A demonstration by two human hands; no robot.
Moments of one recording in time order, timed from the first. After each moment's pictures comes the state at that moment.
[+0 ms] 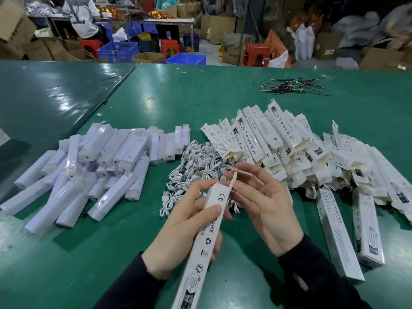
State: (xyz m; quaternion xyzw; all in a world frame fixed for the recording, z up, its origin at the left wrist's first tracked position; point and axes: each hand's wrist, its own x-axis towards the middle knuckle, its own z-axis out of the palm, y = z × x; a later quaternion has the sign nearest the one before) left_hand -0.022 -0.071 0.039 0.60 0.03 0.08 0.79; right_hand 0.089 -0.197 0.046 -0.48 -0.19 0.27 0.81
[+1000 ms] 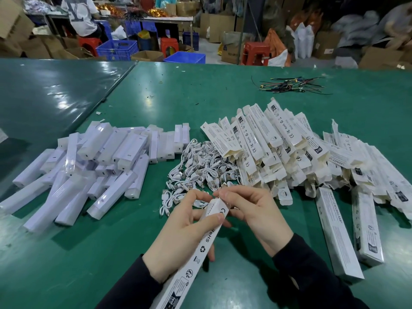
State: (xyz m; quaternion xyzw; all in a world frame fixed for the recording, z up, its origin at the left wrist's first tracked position) left_hand -0.019 -0.068 0.026 0.65 0.13 0.03 0.74; right_hand 0.082 -0.191 0.039 -0.60 -0.20 0.30 0.71
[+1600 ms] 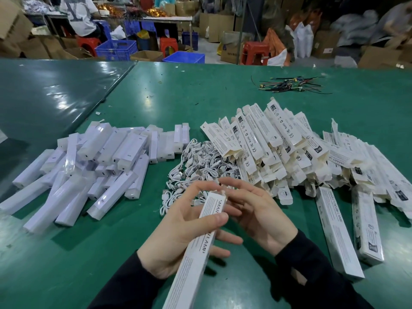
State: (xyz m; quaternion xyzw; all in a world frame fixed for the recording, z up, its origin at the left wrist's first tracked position) left_hand -0.024 -0.069 0.045 0.51 0.06 0.00 0.86; right_hand 0.089 -0.191 0.041 -0.48 -0.10 0.42 0.76
